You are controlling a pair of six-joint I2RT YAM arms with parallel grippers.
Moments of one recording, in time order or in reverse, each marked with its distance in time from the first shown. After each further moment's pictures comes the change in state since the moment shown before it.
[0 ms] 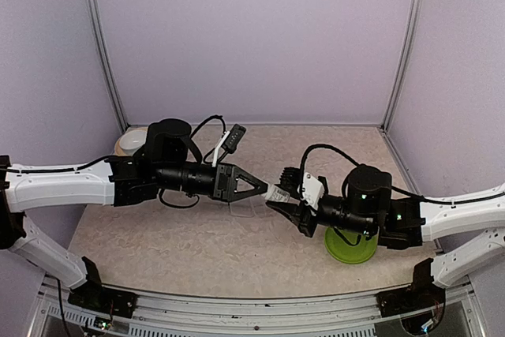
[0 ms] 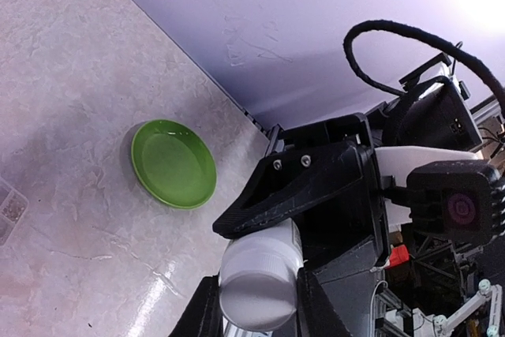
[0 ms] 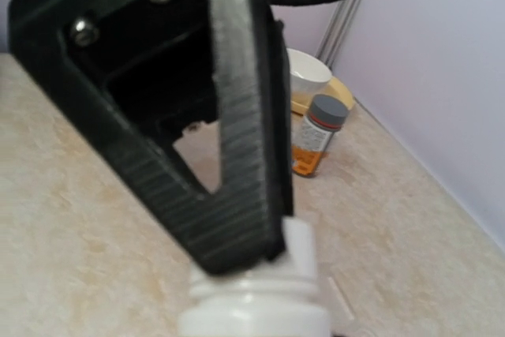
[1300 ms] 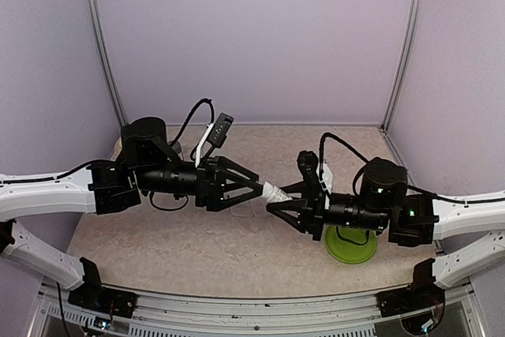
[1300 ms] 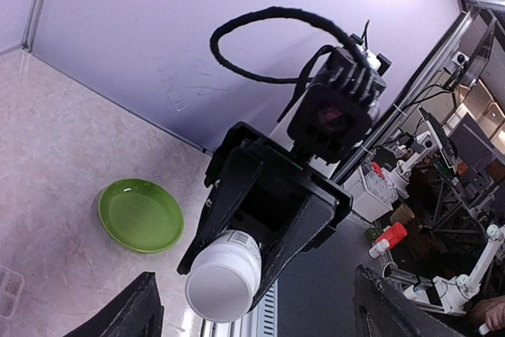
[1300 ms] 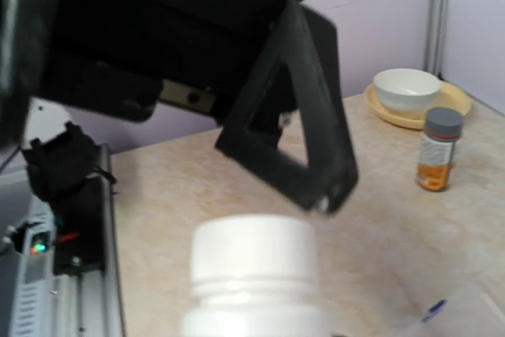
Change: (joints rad) left arm -0.047 -0.138 -0.061 0.130 0.037 0.166; right arm 0.002 -0.086 0.015 -0.035 -0.194 0.367
